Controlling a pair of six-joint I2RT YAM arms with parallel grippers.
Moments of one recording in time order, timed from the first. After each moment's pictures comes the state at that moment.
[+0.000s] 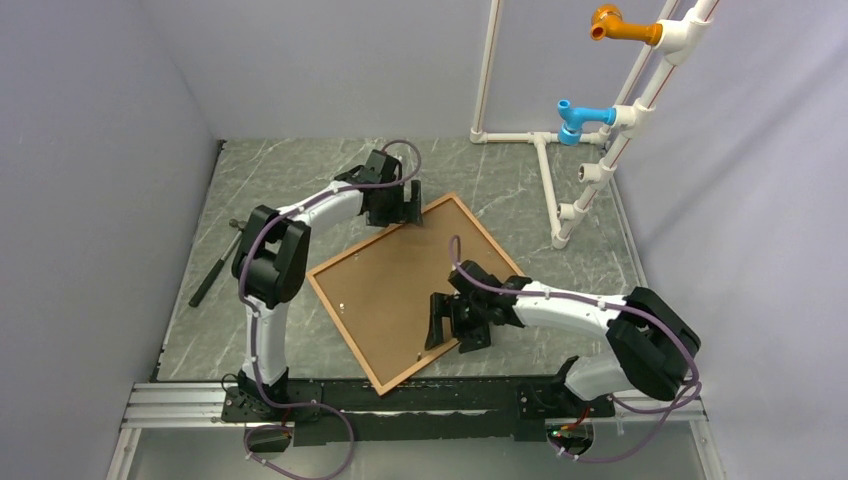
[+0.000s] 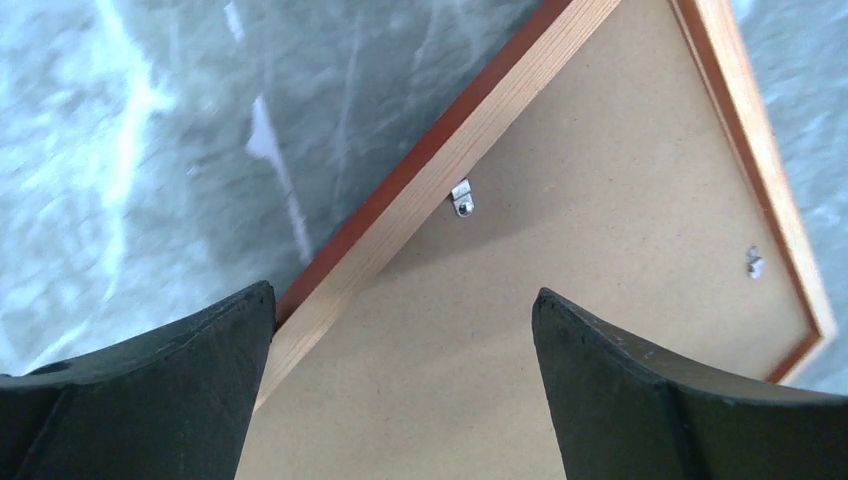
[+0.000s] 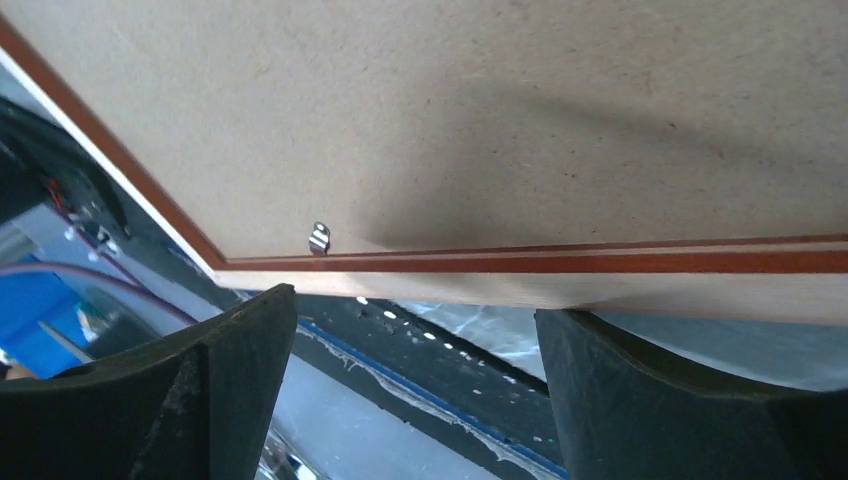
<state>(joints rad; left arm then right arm) -0.48 2.06 1.56 -0.41 0.19 -0.45 0.85 1.37 0.64 -0.39 -0.28 0.88</state>
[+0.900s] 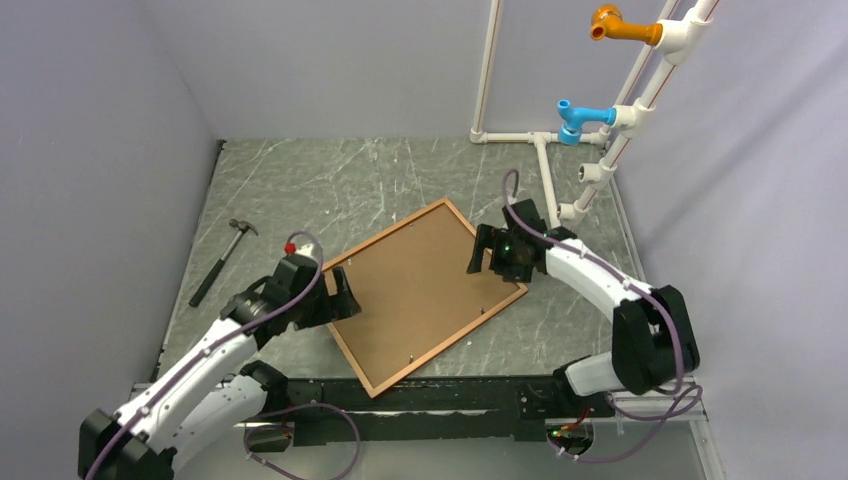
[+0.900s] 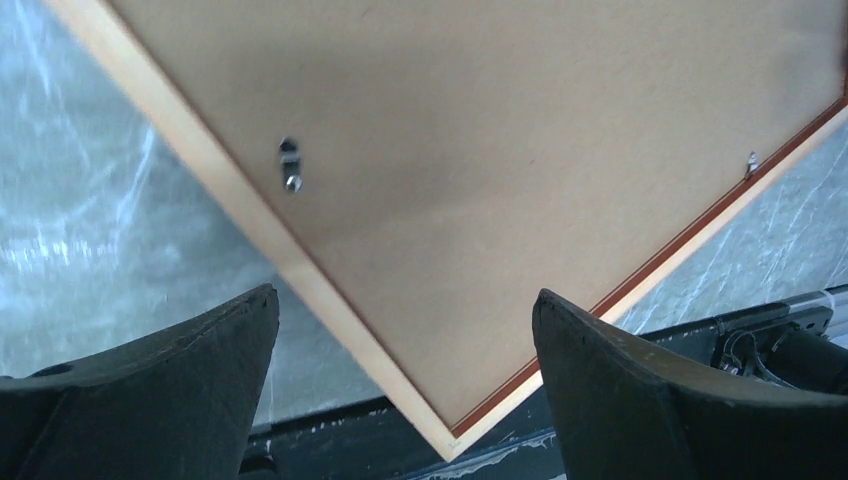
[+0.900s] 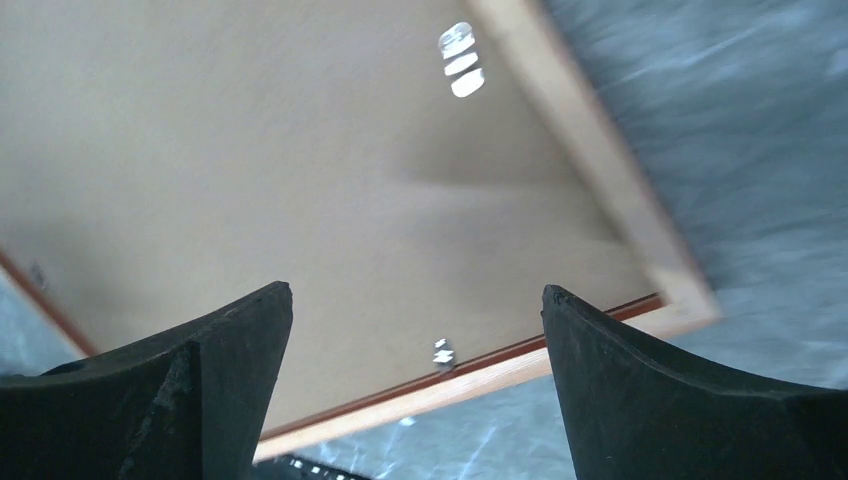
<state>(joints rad) -0.52 0.85 0.62 -0.66 0.03 -0.71 0.42 1.38 0.85 -0.50 -0.13 0.57</state>
